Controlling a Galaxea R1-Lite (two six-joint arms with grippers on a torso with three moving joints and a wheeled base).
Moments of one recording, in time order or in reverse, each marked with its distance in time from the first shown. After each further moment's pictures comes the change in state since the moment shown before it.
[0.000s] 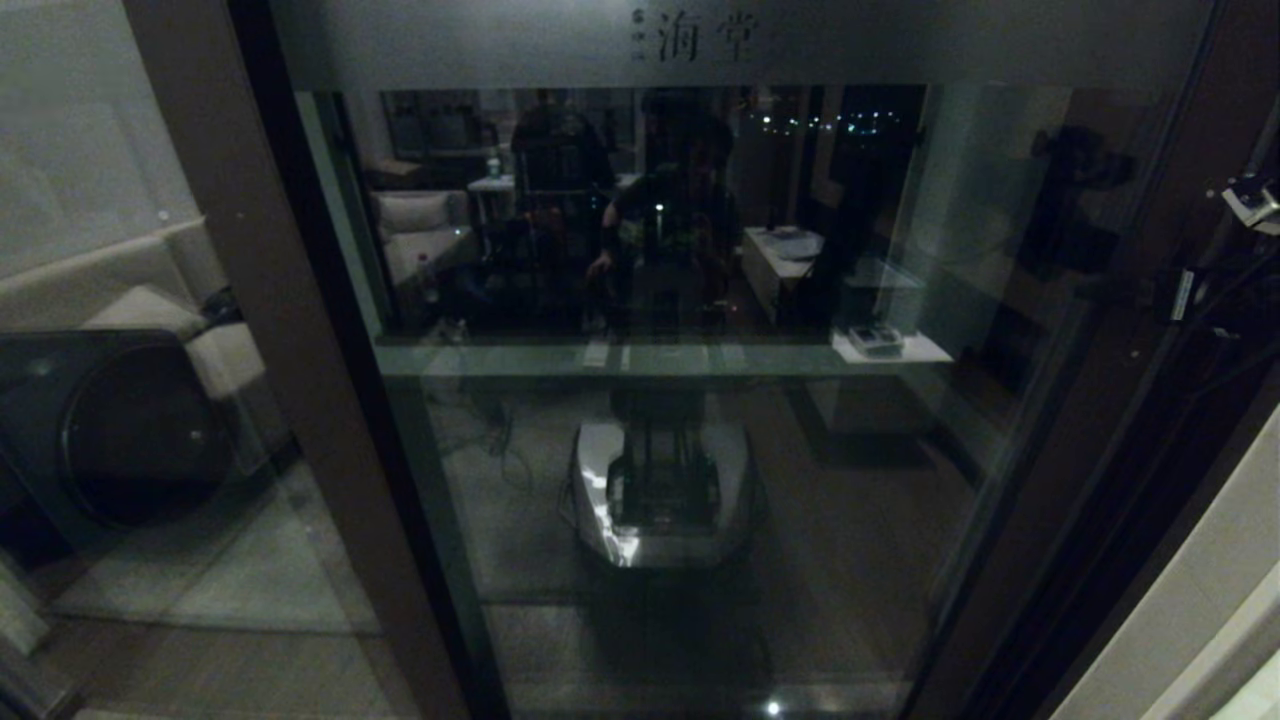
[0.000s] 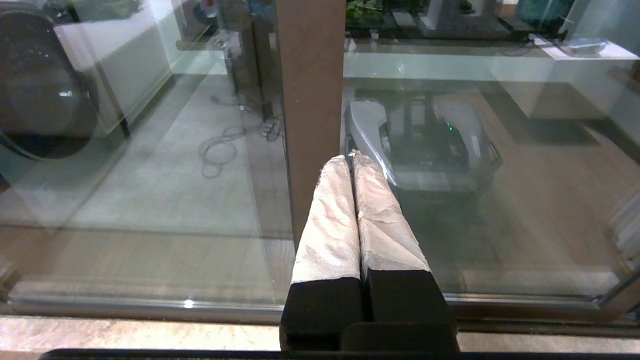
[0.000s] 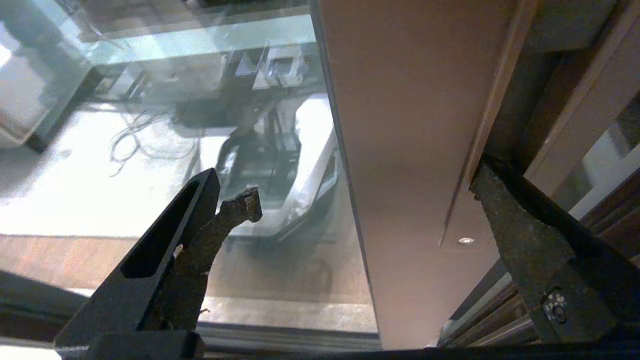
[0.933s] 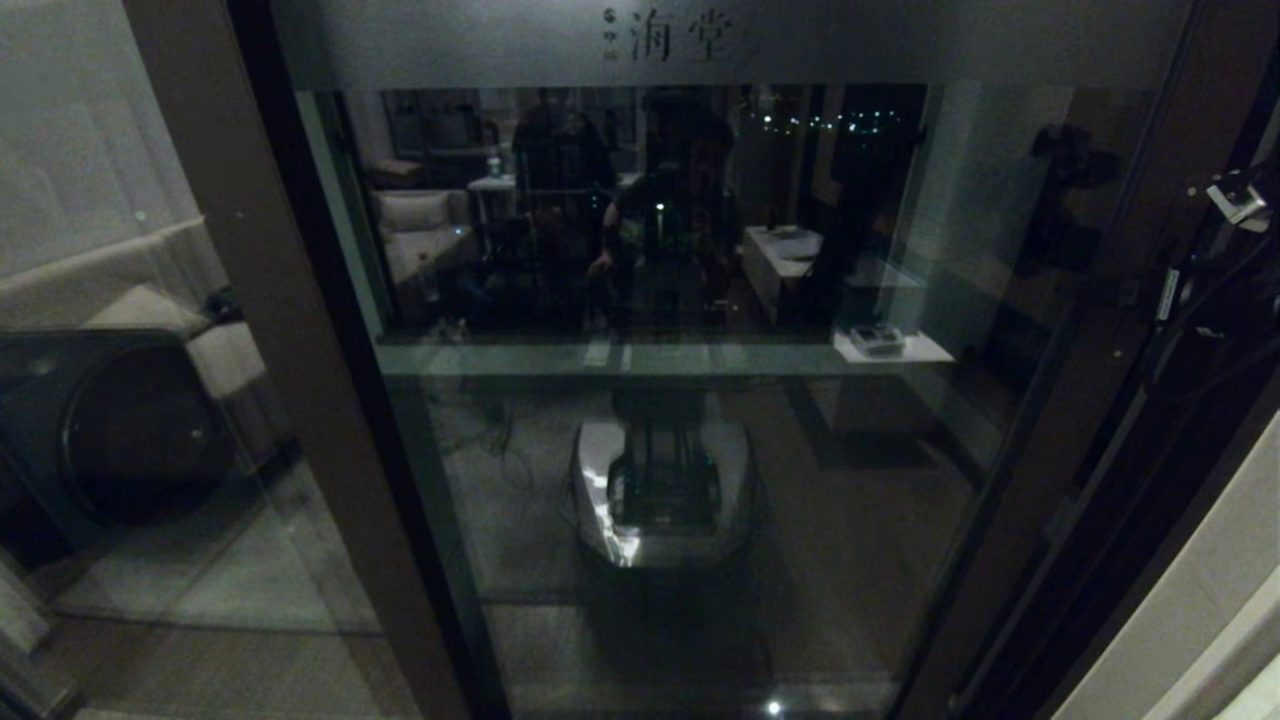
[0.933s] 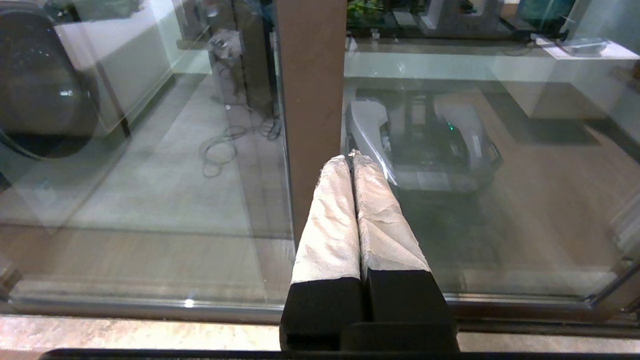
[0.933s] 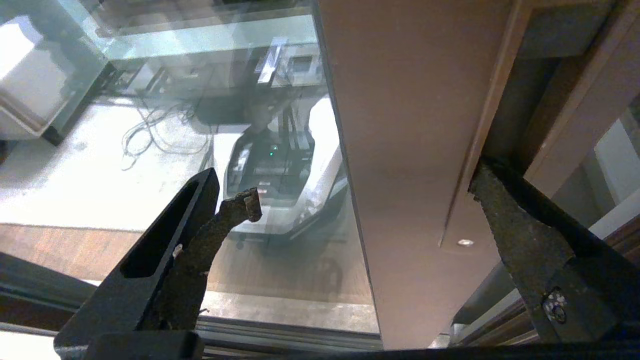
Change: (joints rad) left arm 0.000 0.000 0.000 0.000 0.000 -0.001; right arm 0.027 -0.039 0.042 -0.013 -0.004 0.010
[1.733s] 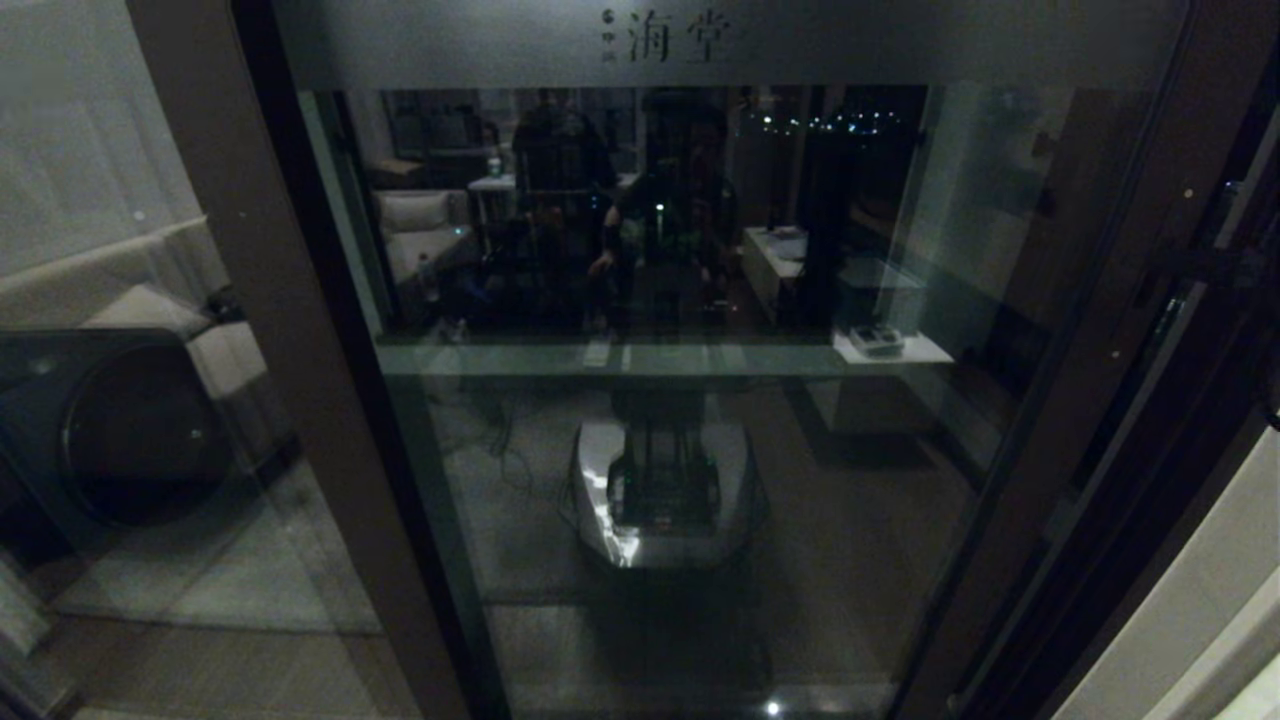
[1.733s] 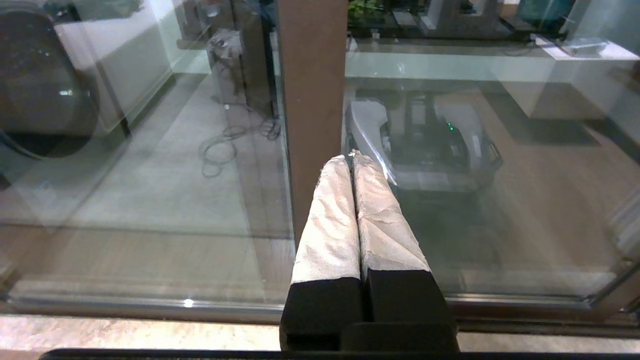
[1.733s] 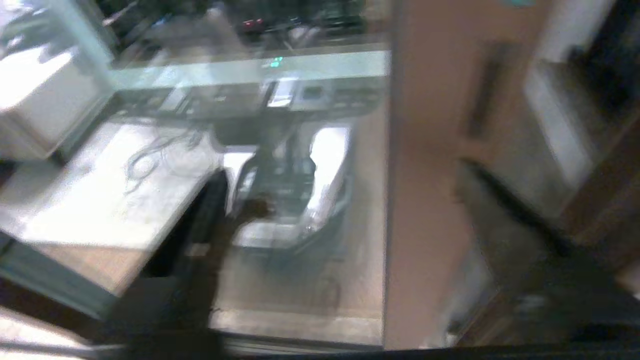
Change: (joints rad) left arm 0.000 0.000 0.000 0.000 0.000 0.000; right arm -0.059 -0.356 0.241 -0.001 -0.003 0.016
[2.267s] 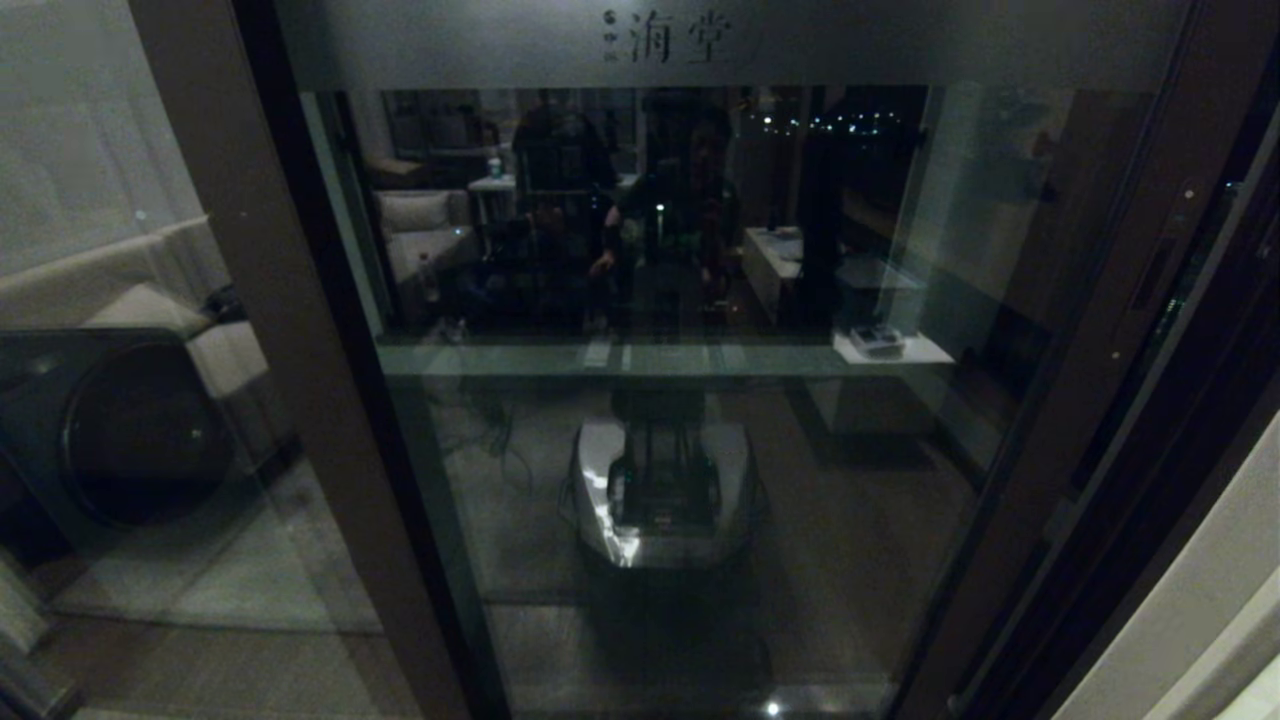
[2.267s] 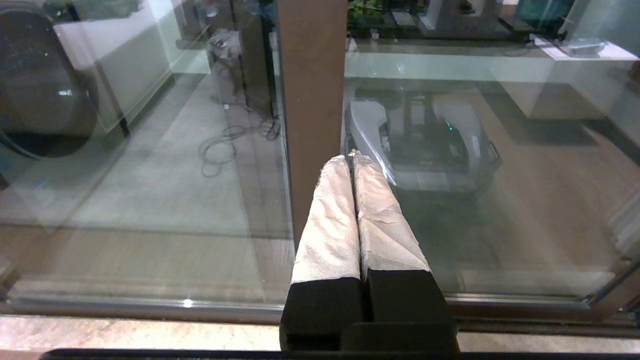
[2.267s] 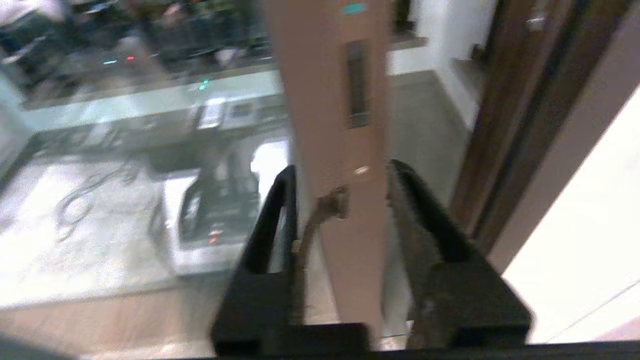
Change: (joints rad) left arm 0.000 0.000 0.000 0.000 0.000 0.001; right arm -0.112 -0.045 0.022 -0.004 -0.092 0.007
